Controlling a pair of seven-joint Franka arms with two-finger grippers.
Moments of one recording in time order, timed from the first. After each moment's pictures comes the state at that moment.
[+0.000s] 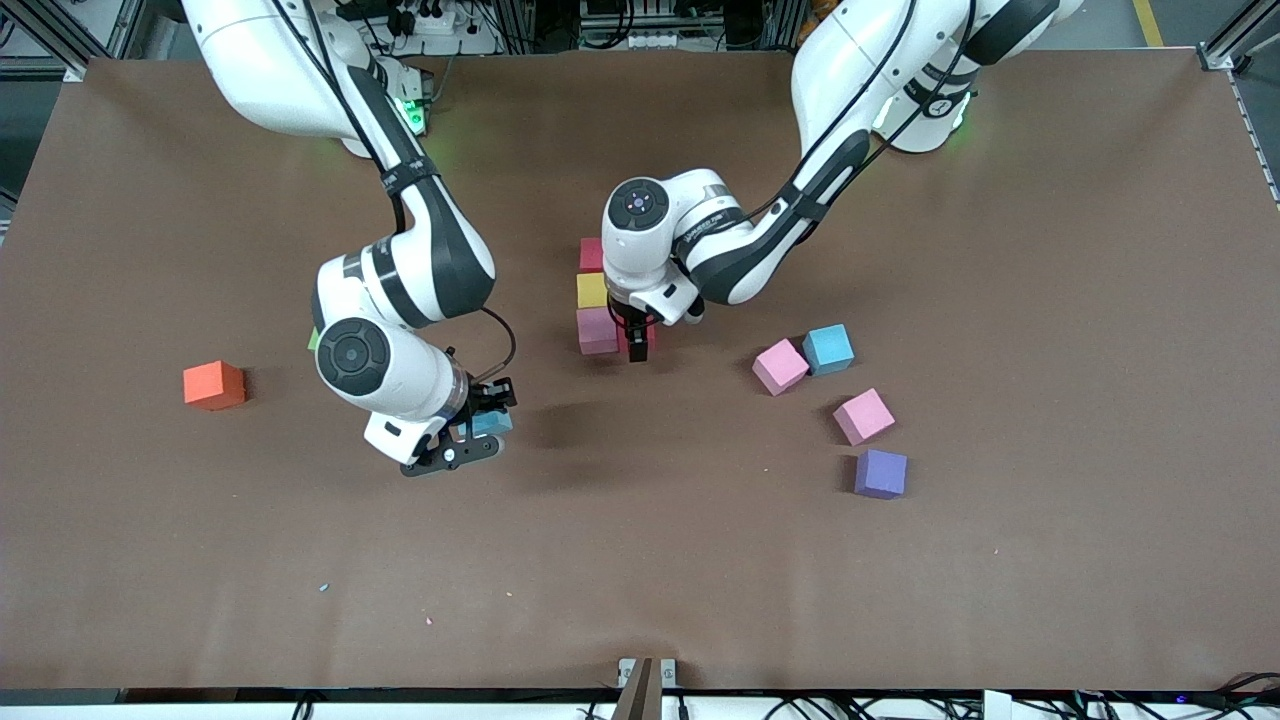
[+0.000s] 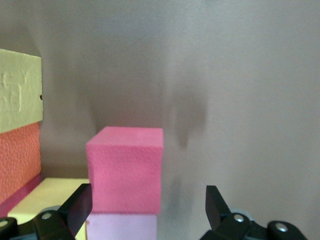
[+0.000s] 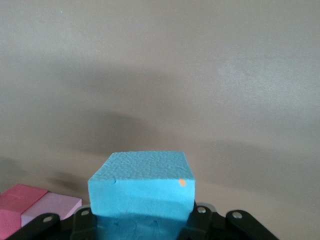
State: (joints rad) left arm -0.53 0.72 -0.42 -1.60 0.38 2.36 -2.79; right arm 0.49 0.60 -0.11 -1.48 0.20 2.02 0.08
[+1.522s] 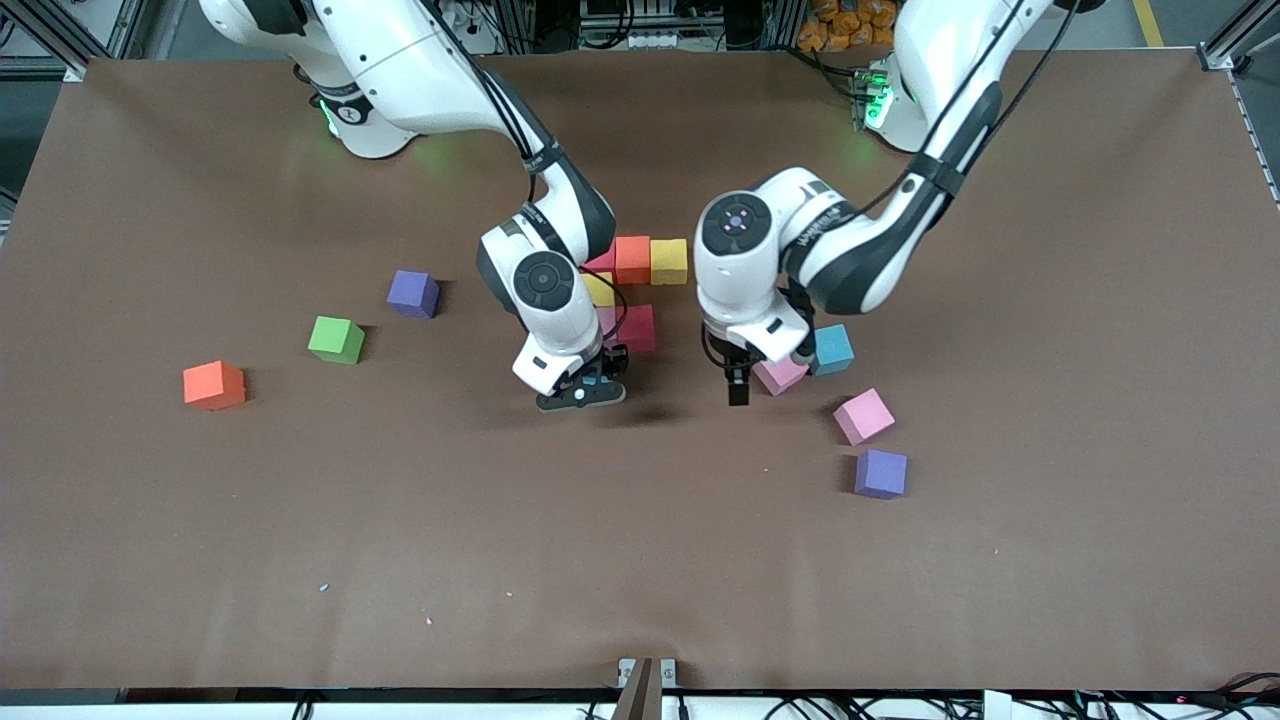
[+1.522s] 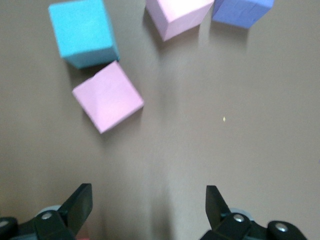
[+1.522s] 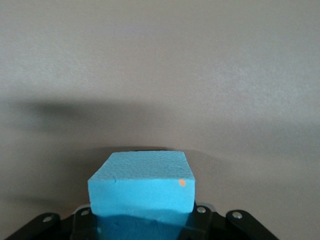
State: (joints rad) left arm -0.29 0.54 -0.42 -1.68 0.43 2.15 -2.43; right arm 0.77 0.69 -0.10 -1.66 0.12 2.39 0.50
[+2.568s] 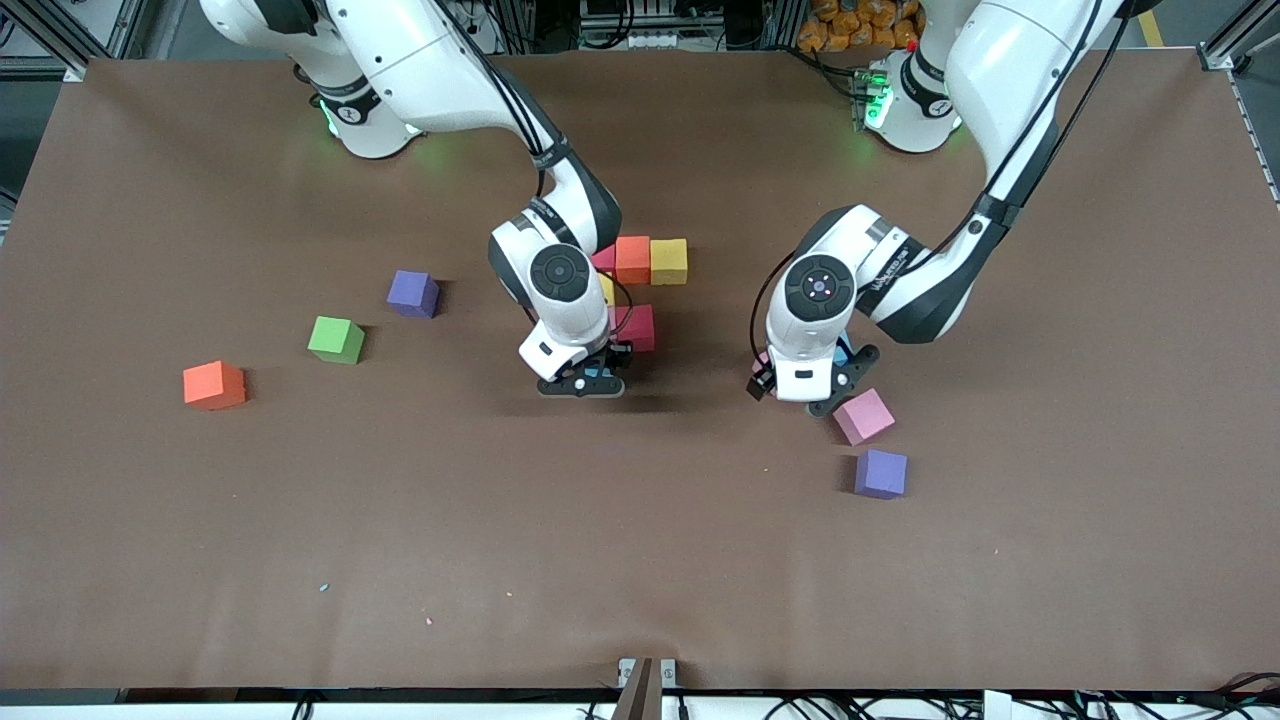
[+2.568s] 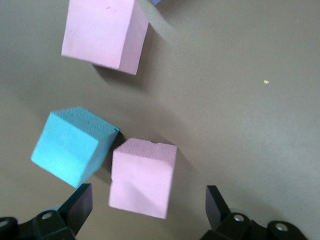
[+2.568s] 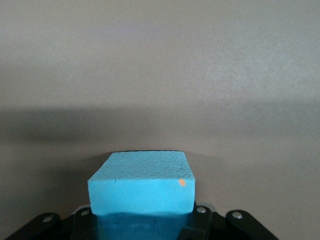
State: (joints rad) left arm -0.11 0.55 -0.48 -1.79 0.32 2.13 -1.40; right arm 0.79 0.70 -0.10 -1.70 0.12 2.41 0.64
